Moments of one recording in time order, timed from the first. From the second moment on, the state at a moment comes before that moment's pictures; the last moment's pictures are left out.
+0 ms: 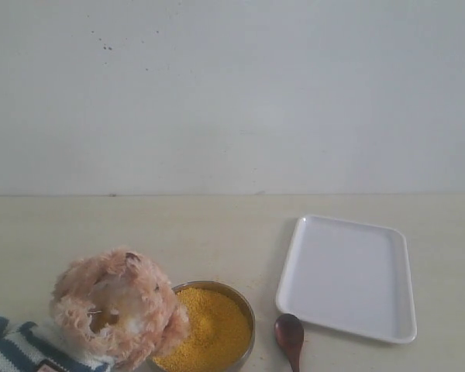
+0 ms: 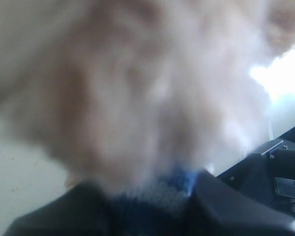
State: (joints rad) left arm 0.10 0.92 -0.40 -0.94 1.05 0.62; right arm 0.45 0.00 0.00 -0.03 0.39 0.27
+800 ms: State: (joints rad) left arm 0.10 0.92 -0.40 -0.95 1.05 0.62; right arm 0.45 0.00 0.00 0.07 0.10 0.34
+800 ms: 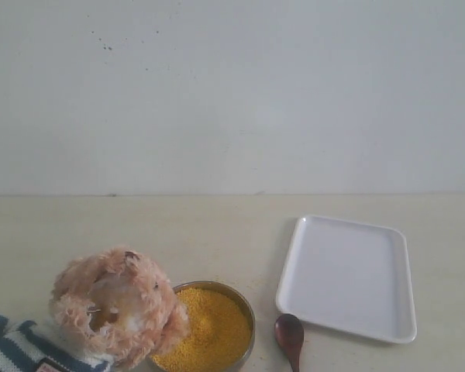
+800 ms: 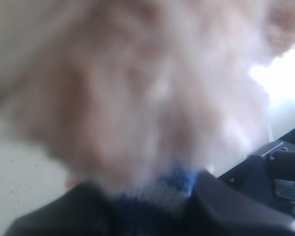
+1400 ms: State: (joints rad) left arm 0.10 0.92 -0.40 -0.95 1.04 0.62; right arm 0.46 0.00 -0.02 0.10 -0.03 0.64
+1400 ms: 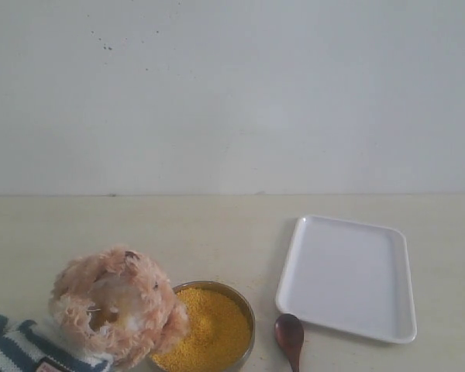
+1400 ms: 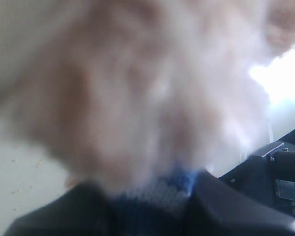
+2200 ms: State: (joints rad) left arm 0.10 0.92 -0.40 -0.95 1.04 0.62; right arm 0.66 1.06 -0.62 0.06 0.49 0.08
